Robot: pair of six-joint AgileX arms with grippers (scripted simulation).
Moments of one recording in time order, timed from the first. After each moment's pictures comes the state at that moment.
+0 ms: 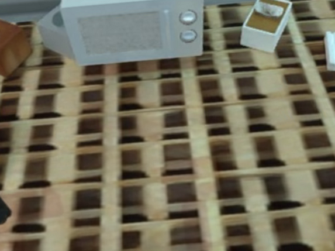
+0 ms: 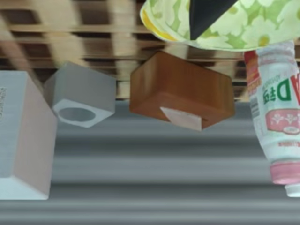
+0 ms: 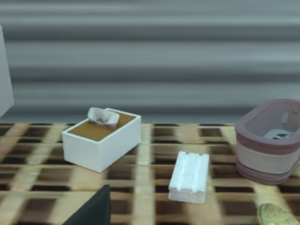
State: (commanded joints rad) left arm 0.00 0.00 0.00 0.00 0.00 0.00; right arm 0.00 0.00 0.00 0.00 0.00 0.00
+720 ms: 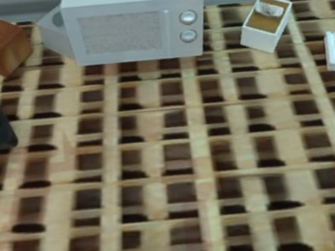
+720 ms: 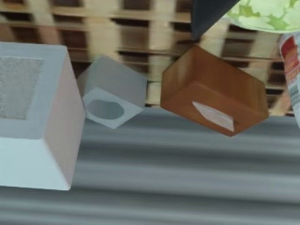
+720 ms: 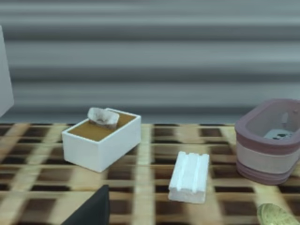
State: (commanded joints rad) left arm -0.24 0.57 0.43 -0.03 -0.22 -0.10; right arm 0.00 0.00 0.00 0.00 0.00 0.00
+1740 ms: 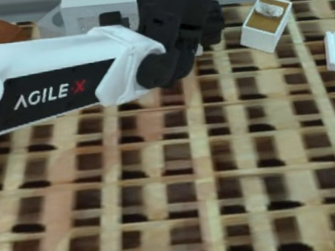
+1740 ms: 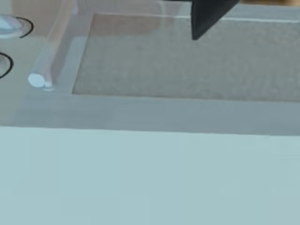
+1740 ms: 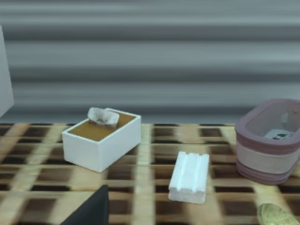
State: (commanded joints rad) left arm -0.74 1.95 1.41 -0.02 -0.66 -0.37; right arm 0.00 0.00 0.00 0.00 0.00 0.00
